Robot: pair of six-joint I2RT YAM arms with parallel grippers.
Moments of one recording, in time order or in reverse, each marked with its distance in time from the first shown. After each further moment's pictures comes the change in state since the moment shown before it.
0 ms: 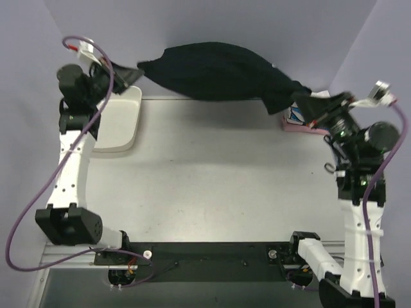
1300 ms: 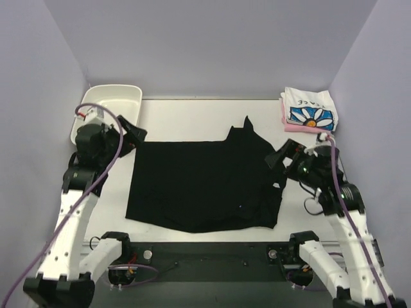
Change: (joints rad) left arm -0.171 -0.691 -0.758 -0.491 -0.553 0.233; right arm 0.270 -0.358 -0.531 -0.720 0.449 -0.229
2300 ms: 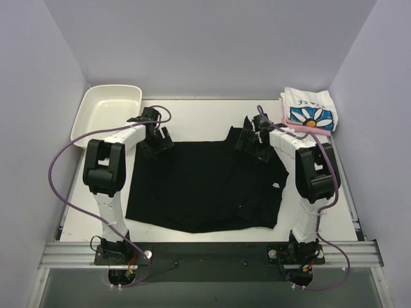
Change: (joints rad) left arm -0.107 1.142 0.406 -0.107 0.012 0.037; right arm 0.110 1.242 0.346 0.242 0.063 0.068
